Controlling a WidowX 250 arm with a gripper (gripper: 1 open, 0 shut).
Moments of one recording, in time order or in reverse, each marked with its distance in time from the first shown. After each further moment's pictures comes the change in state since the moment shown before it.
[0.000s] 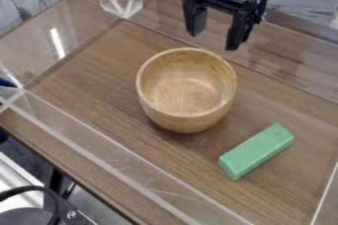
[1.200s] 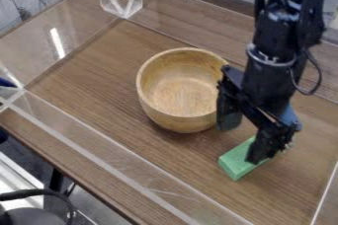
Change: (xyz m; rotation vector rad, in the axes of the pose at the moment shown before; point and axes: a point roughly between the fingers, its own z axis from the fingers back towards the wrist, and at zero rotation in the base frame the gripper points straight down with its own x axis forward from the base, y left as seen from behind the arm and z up) arm -0.062 -0.087 -0.067 0.004 0.086 -0.456
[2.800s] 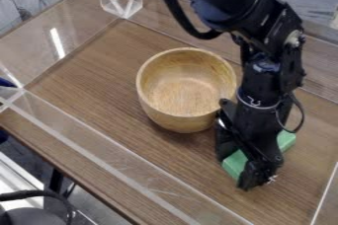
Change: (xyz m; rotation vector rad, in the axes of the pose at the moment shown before) arm 0.006 0.010 -0.048 -0.019 -0.046 -0.055
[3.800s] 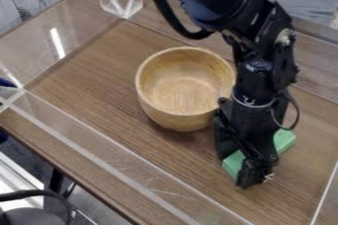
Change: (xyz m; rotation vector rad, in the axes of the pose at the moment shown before) arm -0.001 0.007 -0.001 -0.010 -0.042 -0.024
